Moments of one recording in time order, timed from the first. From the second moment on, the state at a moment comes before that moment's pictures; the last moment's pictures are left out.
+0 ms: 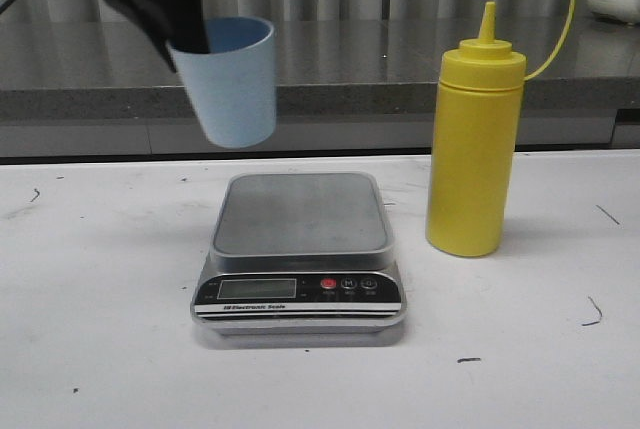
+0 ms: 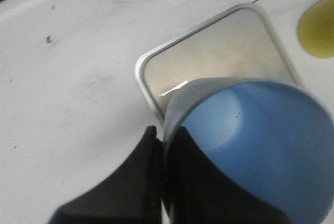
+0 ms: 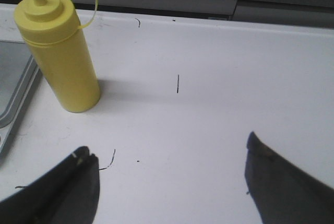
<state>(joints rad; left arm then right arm) -0.47 1.79 -1.64 -0.08 1.02 0.05 0.03 0.58 -0.62 0.03 0.65 -0.03</state>
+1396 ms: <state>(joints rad) -0.53 2.03 -1.80 -0.07 1.09 0.05 0.03 0.58 -0.62 0.03 0.65 -0.03</state>
